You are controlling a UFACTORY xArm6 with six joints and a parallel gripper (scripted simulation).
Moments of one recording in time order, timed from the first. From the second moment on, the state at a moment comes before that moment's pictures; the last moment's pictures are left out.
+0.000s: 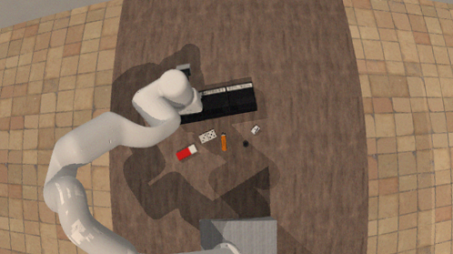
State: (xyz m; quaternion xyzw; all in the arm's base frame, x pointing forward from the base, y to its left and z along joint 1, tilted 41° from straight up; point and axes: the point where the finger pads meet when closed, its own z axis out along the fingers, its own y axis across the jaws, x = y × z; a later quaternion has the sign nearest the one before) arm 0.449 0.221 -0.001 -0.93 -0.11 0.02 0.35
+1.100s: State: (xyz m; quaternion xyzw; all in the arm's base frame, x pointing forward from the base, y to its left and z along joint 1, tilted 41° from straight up) arm 0.449 0.219 0.000 -0.93 -0.11 0.02 0.35
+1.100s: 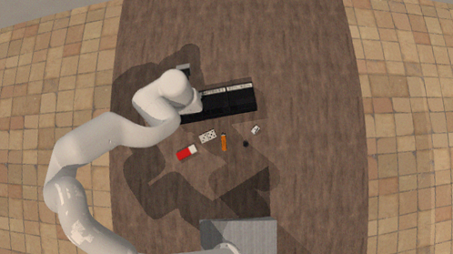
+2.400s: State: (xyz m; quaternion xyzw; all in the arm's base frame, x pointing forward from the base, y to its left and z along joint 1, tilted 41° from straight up) arm 0.455 0.183 0.043 -0.93 -0.11 0.02 0.35
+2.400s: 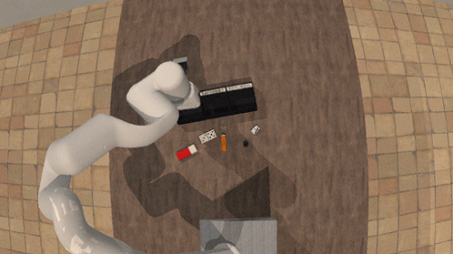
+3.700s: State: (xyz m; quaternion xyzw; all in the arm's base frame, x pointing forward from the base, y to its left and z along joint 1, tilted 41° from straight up) arm 0.457 0.096 0.116 -0.94 -0.05 0.04 0.35
